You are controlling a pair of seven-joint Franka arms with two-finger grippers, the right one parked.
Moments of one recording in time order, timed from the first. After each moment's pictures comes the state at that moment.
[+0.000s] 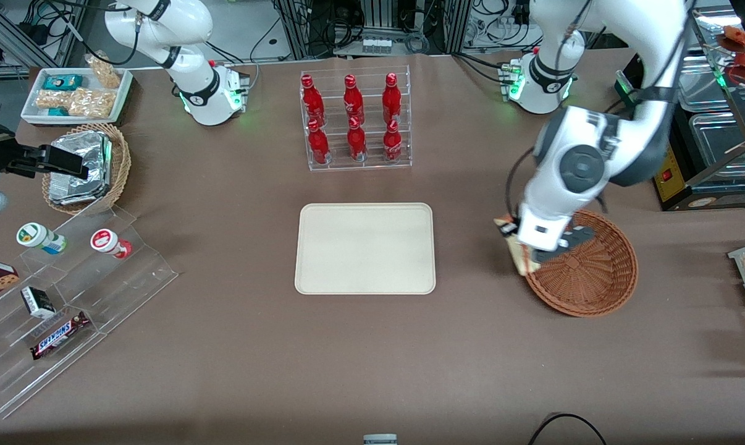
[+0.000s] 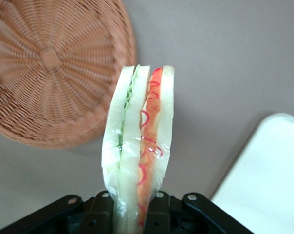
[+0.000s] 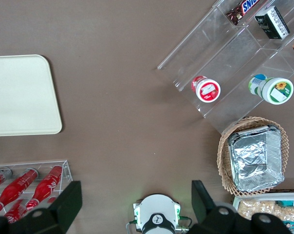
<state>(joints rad) -0.28 0.20 -0.14 -1.96 0.04 2.03 -0.83</state>
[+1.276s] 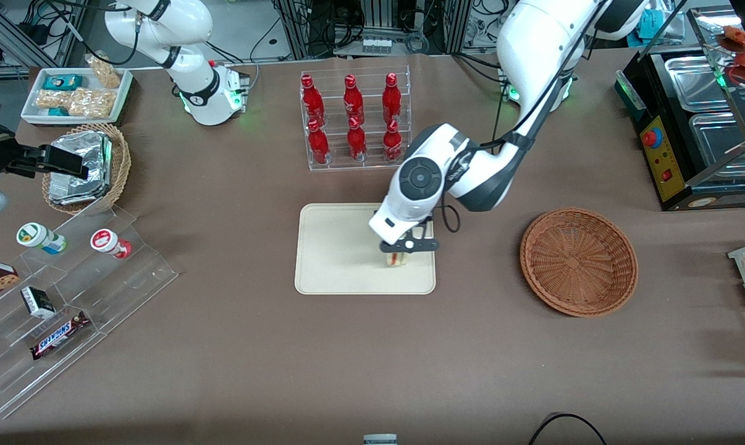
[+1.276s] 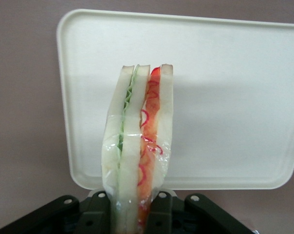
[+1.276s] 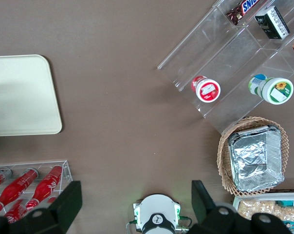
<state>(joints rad) -0.53 0.60 -0.24 -1.52 -0.05 2.03 -0.73</state>
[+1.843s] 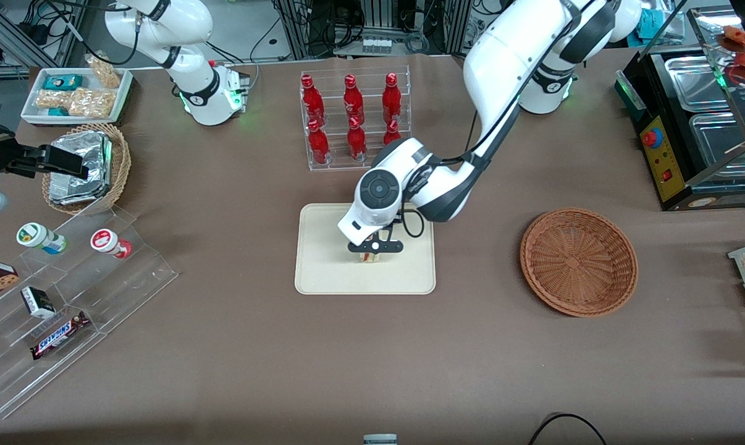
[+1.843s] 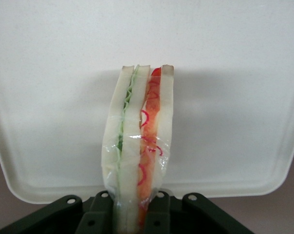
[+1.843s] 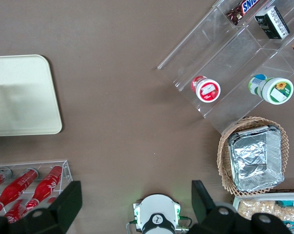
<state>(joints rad) -0.62 0.79 -0.24 -1.36 -0.02 2.03 -0.79</state>
